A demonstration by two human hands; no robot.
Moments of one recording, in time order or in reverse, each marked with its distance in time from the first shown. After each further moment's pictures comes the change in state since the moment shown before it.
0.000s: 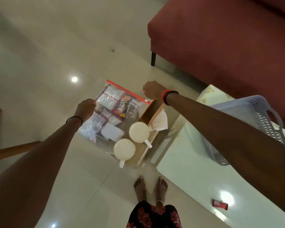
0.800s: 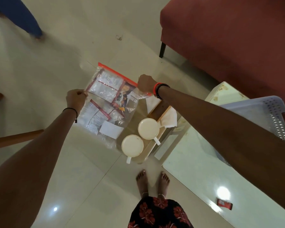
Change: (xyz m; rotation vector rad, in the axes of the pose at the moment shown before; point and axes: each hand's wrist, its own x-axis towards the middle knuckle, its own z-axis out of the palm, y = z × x) left_hand 0.013 -0.037 -0.030 -0.454 0.260 -0.226; right_hand 0.018 -0.064 0.014 0.007 -0.076 -0.034
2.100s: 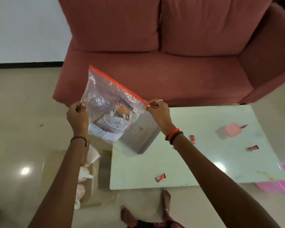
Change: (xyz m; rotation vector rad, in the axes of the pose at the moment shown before) left_hand -0.371 0.324 0.131 -0.210 -0.131 0.708; right_hand -0.474 0.239 -0.113 1.070 1.116 0.449
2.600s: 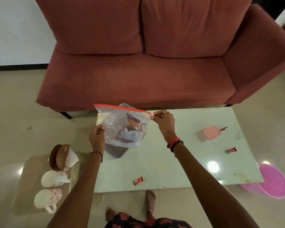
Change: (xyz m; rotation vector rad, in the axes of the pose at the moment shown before) left_hand -0.132 0.004 0.122 -0.022 -0.234 -0.234; right_hand 0.032 0.064 -0.135 0.049 0.080 0.136
